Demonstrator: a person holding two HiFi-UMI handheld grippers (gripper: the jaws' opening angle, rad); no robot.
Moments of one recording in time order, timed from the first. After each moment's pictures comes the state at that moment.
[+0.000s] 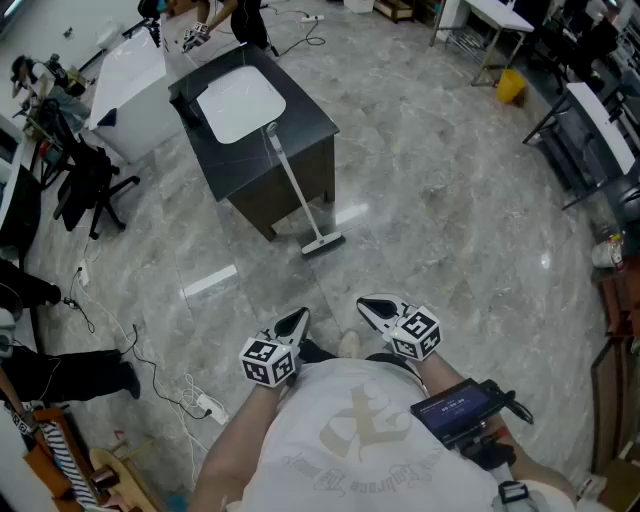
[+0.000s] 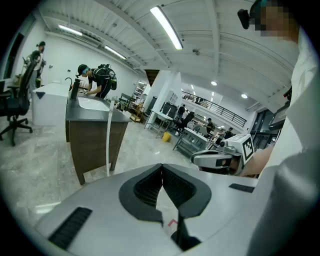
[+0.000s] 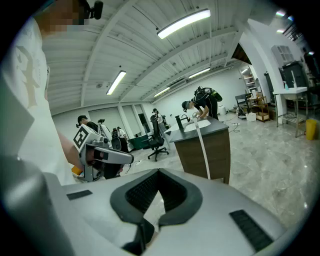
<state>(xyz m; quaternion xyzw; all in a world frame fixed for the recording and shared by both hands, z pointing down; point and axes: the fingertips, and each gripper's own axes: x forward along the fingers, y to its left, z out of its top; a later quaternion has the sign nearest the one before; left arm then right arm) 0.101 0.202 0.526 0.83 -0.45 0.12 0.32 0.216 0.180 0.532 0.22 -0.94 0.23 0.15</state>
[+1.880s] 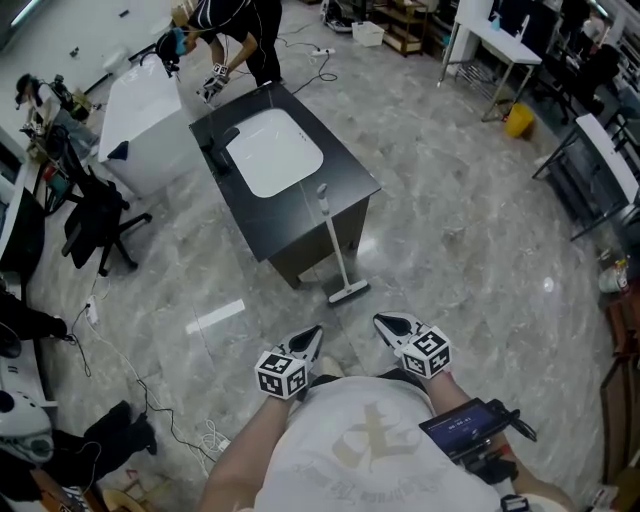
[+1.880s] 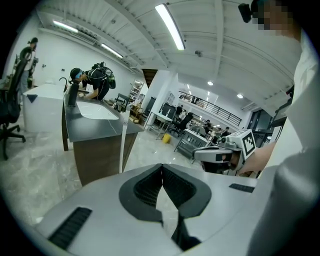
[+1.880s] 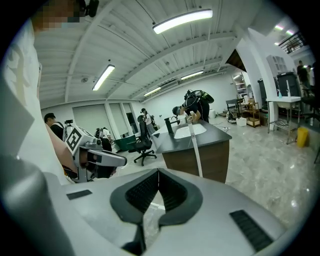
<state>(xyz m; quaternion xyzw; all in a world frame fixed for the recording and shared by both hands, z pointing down) -0.008 0.086 0.534 0.84 -0.42 0.11 0.32 0.120 0.059 0.529 0.29 -0.92 0.22 0.17</state>
